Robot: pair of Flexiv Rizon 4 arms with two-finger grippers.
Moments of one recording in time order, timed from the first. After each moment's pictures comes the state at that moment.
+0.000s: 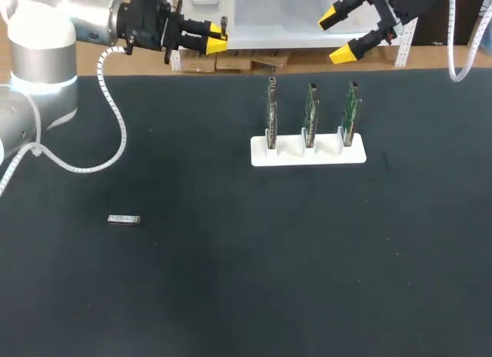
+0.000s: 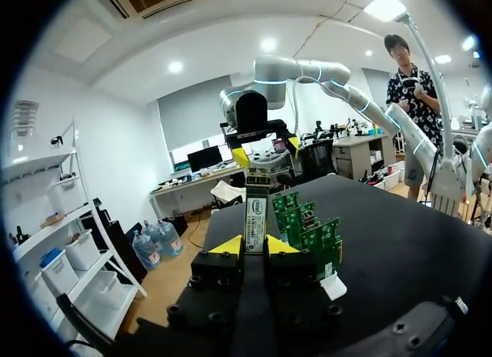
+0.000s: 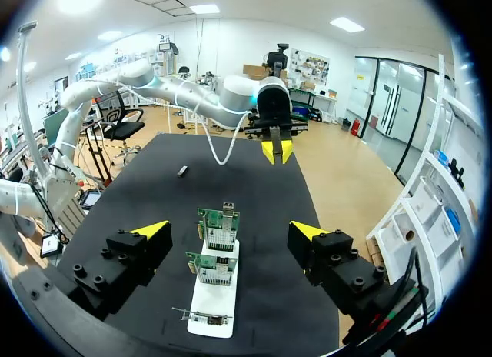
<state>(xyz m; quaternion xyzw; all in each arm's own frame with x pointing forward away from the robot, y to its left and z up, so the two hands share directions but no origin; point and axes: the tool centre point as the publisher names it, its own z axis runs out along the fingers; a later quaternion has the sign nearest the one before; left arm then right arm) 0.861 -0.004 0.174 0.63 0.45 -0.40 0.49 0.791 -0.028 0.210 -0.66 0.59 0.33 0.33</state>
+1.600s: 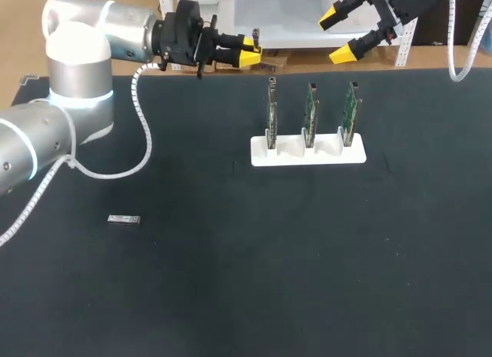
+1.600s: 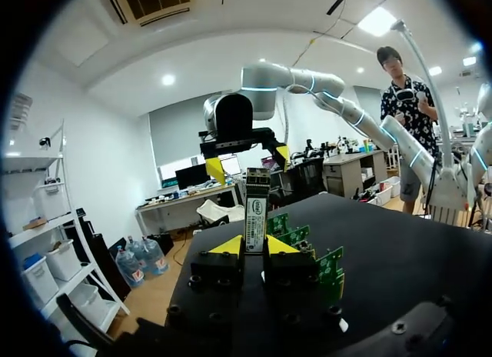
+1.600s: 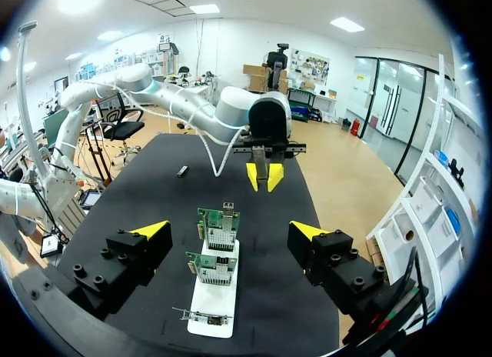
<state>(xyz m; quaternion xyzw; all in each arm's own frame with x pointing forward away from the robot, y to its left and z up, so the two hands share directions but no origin) 0.827 -0.066 0.169 0.62 0.40 -0.46 0.49 0.791 -0.028 0.210 -0.66 0.59 0.33 0.33</state>
